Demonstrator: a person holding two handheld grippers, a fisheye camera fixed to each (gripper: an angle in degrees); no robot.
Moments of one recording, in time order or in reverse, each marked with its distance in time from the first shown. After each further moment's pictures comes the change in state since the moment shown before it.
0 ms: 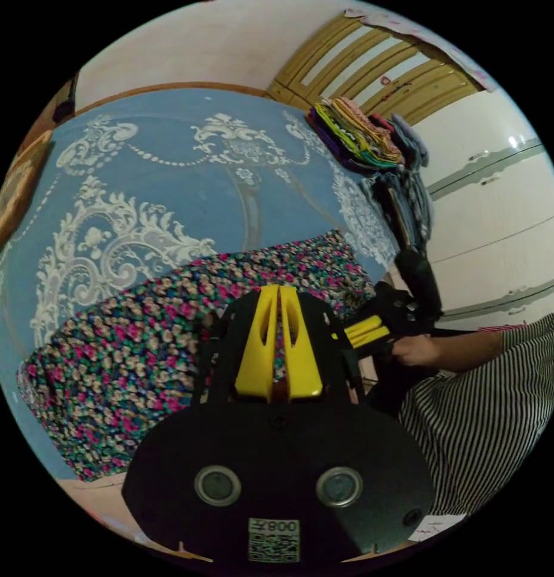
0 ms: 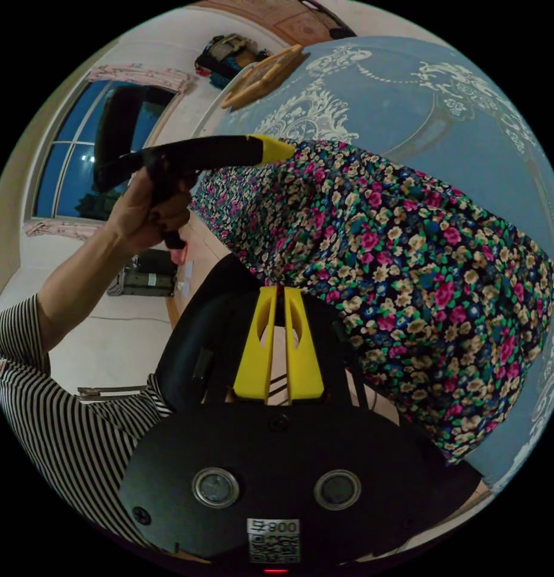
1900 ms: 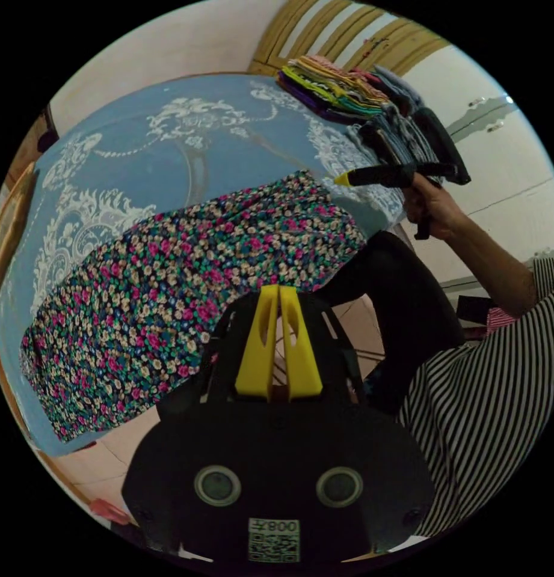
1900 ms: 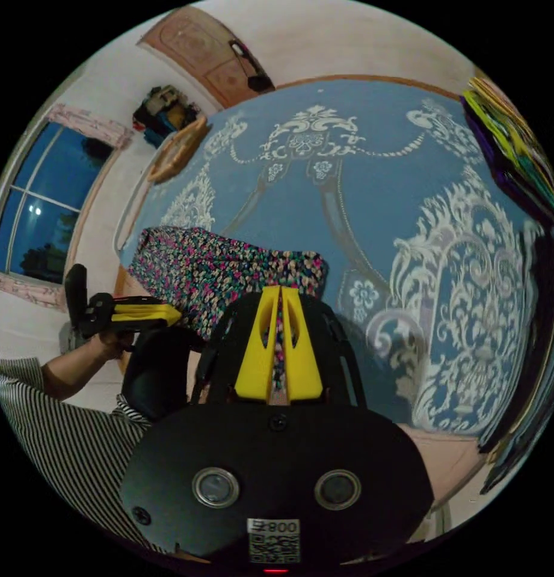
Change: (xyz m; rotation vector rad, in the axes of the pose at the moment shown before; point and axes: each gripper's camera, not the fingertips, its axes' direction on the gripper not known) left arm 0.197 0.153 0.015 -0.054 -0.157 0.112; right arm 0.235 -0.044 -0.181 0.241 0.272 0.235
